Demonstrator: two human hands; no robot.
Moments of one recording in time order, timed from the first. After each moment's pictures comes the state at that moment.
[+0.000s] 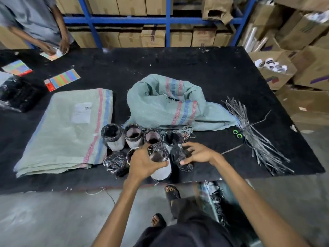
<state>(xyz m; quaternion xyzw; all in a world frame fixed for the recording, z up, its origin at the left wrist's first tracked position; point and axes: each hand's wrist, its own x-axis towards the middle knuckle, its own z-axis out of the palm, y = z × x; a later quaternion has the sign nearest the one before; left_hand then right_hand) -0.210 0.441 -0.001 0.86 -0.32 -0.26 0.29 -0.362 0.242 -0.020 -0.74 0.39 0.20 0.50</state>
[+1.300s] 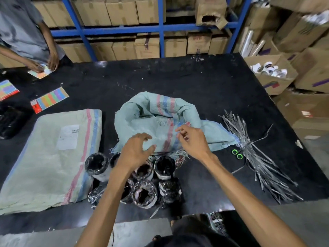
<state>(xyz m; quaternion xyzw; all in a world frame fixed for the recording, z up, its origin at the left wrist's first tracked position) -0.123 0.315 0.034 0.83 -0.46 -0.21 0.22 -0.292 0.141 -0.001 -0.86 0.33 -0.20 0.34</state>
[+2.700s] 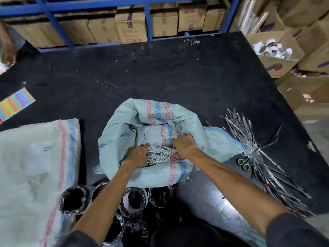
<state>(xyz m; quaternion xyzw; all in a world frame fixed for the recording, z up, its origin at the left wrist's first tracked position) -0.039 0.172 -0.112 0.80 -0.48 -0.34 -0.09 -0.190 0.026 -0.105 -0.90 0.25 0.35 0.01</state>
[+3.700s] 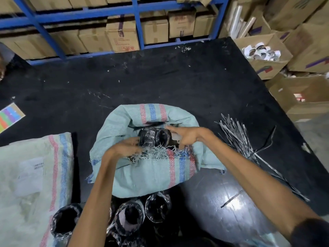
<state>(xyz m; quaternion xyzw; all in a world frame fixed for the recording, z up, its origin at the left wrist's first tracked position) 0.008 0.129 -0.040 0.77 -0.34 -0.53 0.09 -0.189 -0.062 -0.059 -0.81 0.25 0.31 0.43</state>
